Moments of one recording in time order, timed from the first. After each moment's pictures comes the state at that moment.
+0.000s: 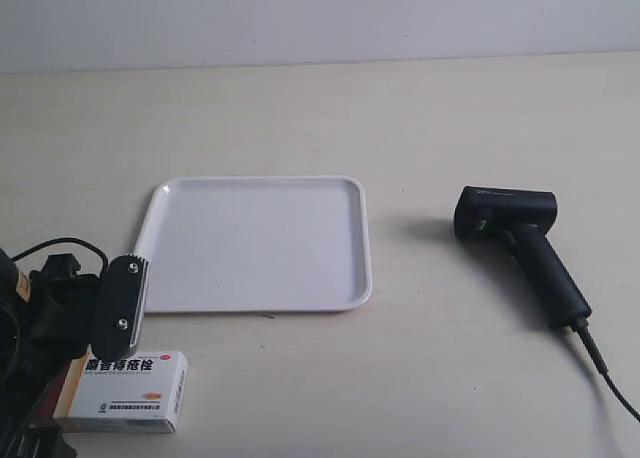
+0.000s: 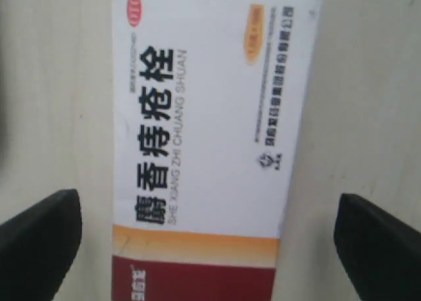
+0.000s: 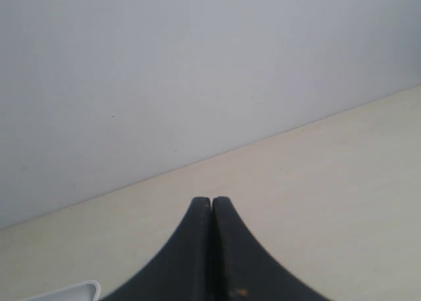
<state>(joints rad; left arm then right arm) -0.53 1.55 -0.56 -0.09 0.64 1.10 0.10 0.01 0.00 0.34 0.14 0.01</state>
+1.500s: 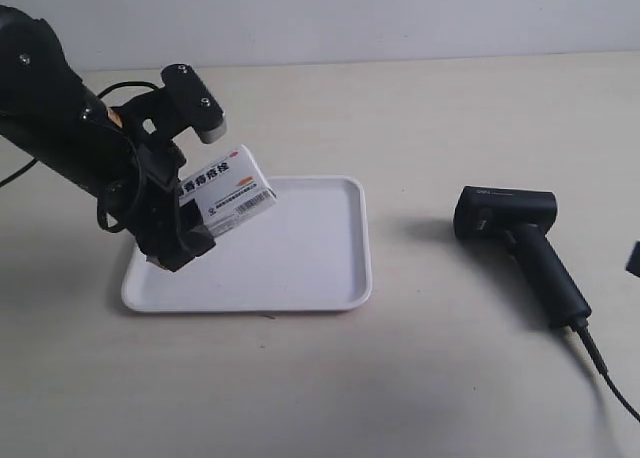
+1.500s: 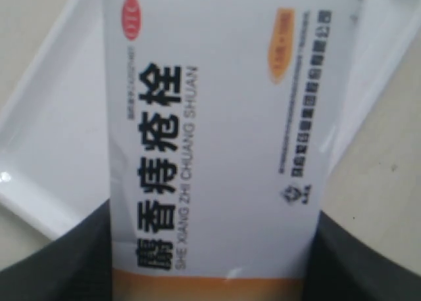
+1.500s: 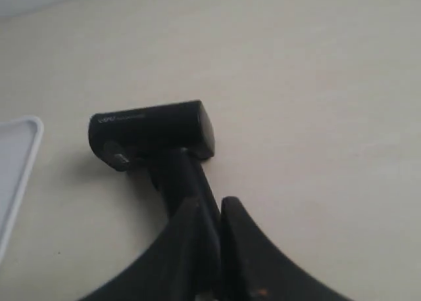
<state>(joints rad) -0.51 1.69 -0.98 -0.27 0.59 0.79 0.23 0.82 -0.14 0.54 0.03 -0.22</state>
